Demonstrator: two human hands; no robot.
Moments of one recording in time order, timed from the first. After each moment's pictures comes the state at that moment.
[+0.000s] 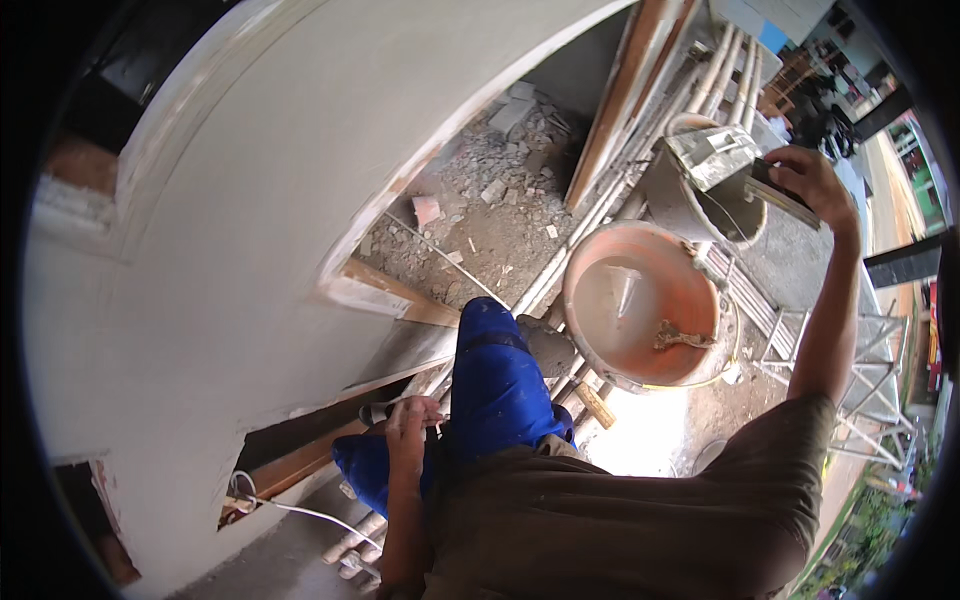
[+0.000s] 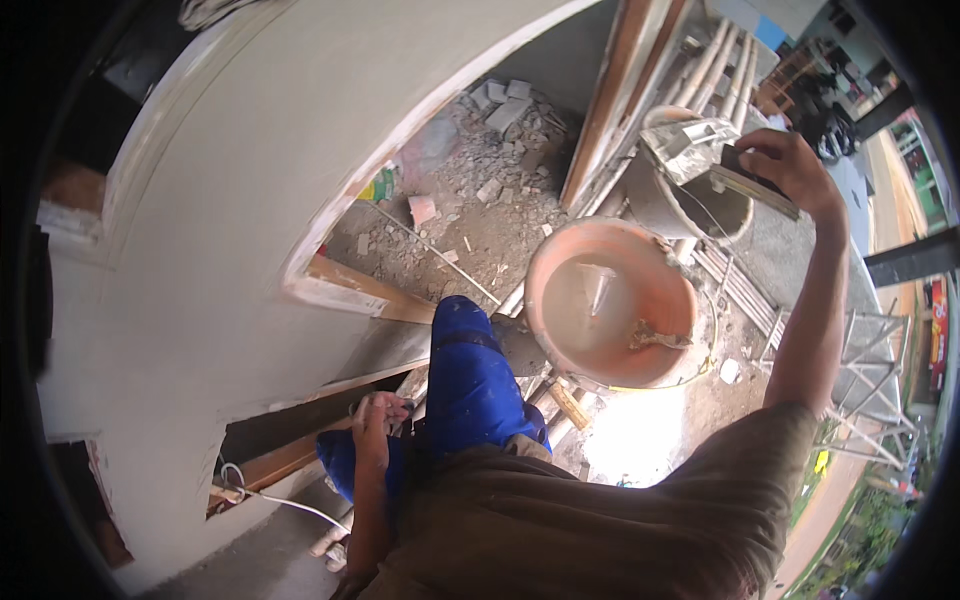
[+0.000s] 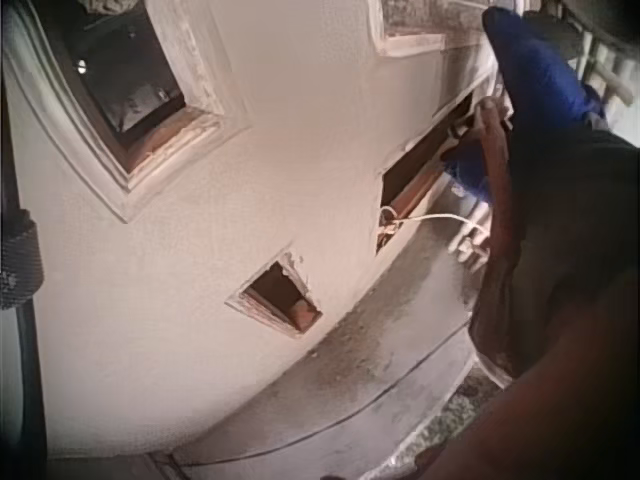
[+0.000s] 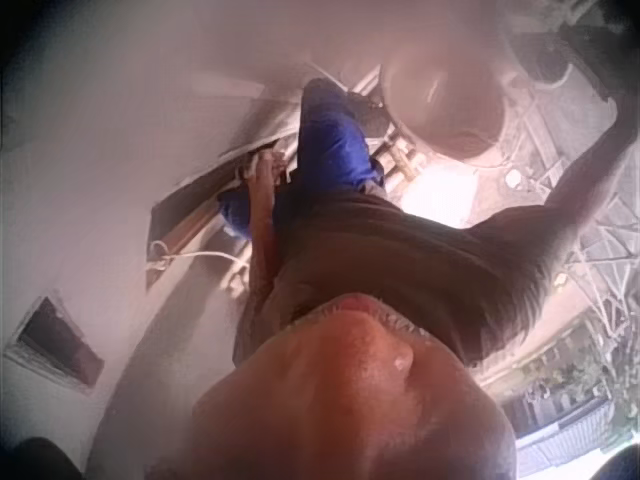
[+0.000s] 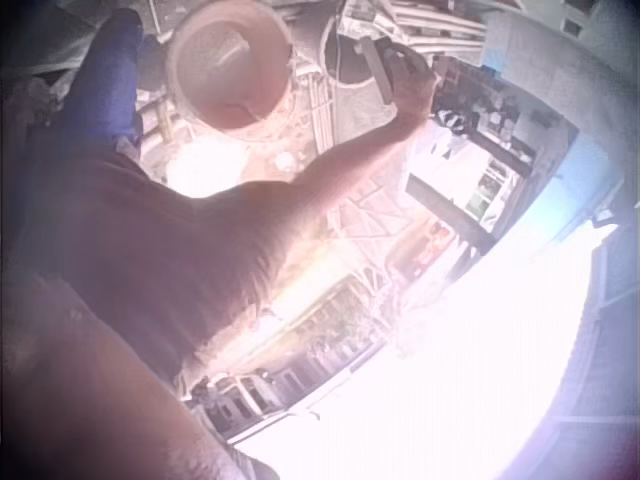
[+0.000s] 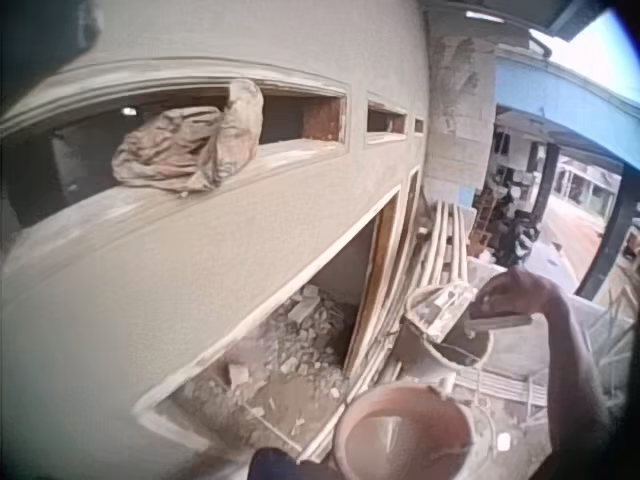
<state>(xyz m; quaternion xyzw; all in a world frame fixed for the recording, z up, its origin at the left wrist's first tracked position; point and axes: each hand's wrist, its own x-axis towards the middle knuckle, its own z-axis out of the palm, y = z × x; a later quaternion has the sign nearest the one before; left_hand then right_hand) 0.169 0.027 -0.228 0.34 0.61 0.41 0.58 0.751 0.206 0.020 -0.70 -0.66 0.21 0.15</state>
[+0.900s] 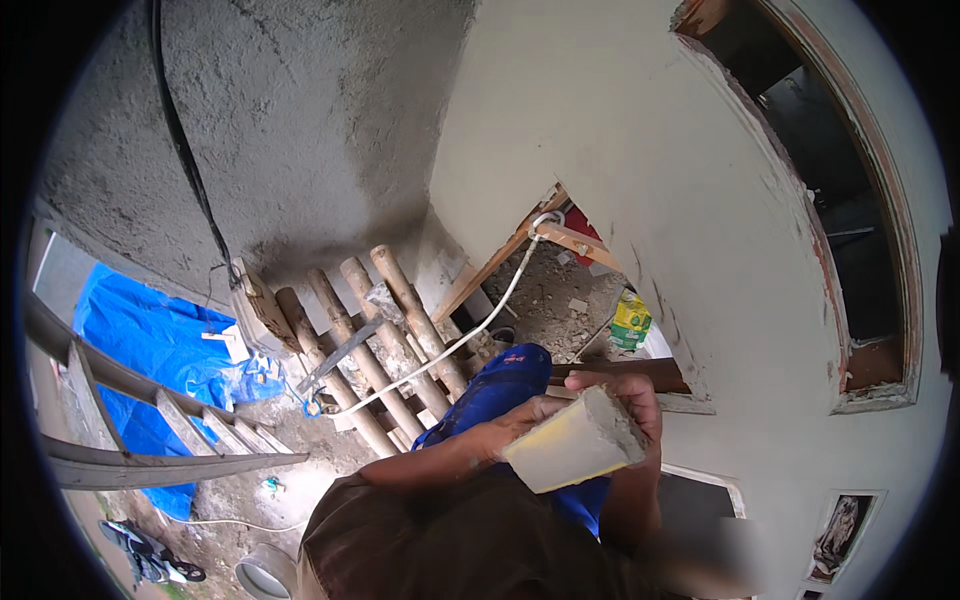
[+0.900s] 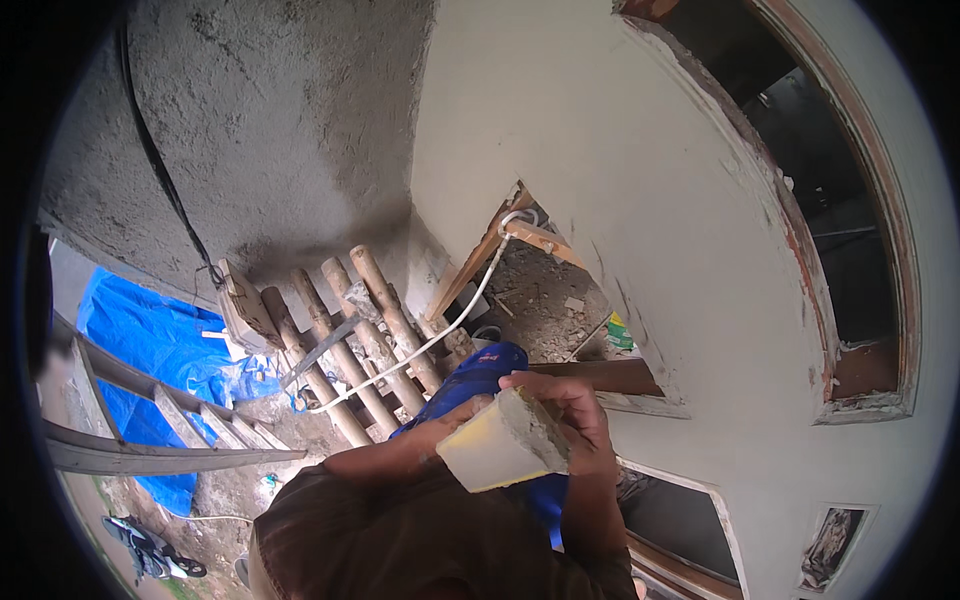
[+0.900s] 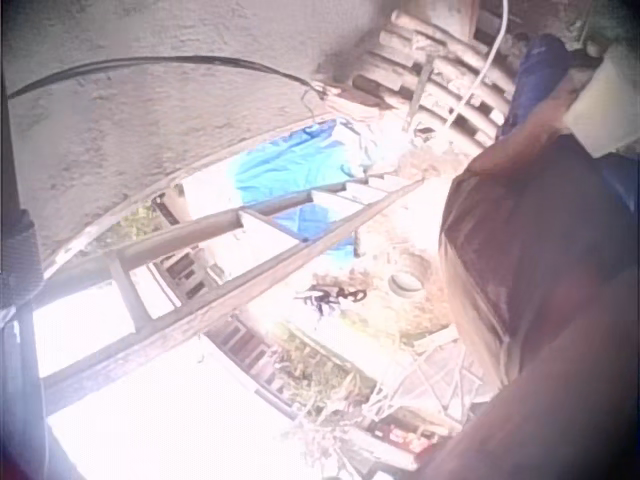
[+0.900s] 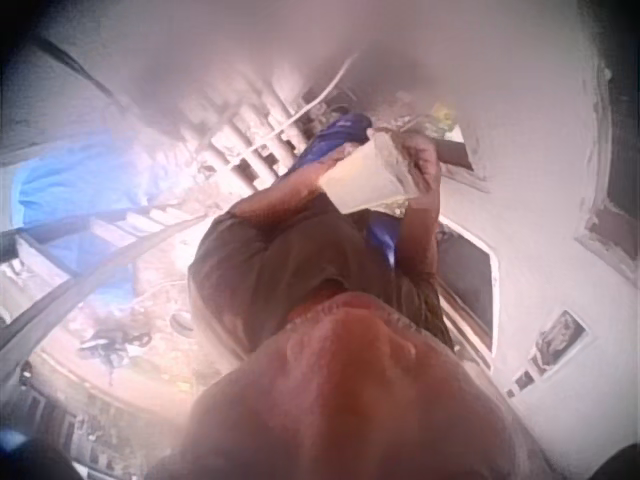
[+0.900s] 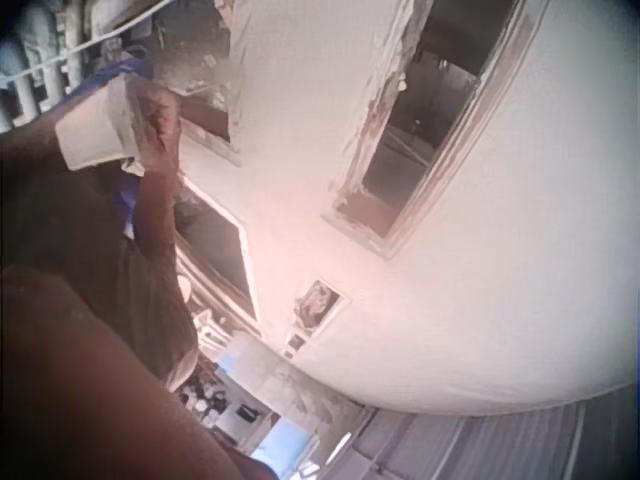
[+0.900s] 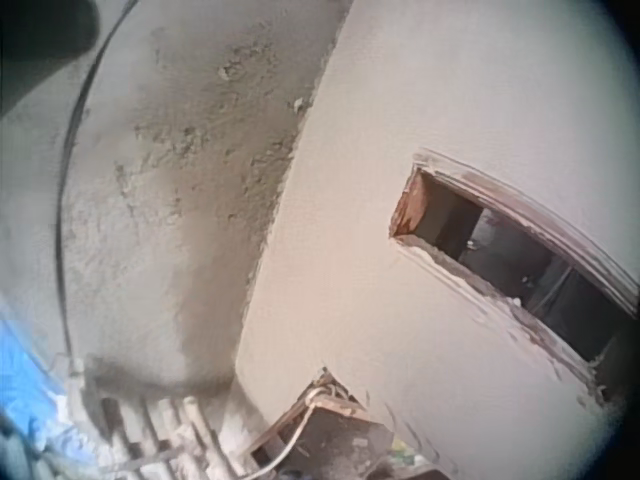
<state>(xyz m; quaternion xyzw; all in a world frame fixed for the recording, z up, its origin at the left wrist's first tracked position) 0.010 -0.210 -0.164 0.22 0.09 0.87 0.43 0.031 -0.045 -0.079 0.17 -0.63 0.76 -0.01</state>
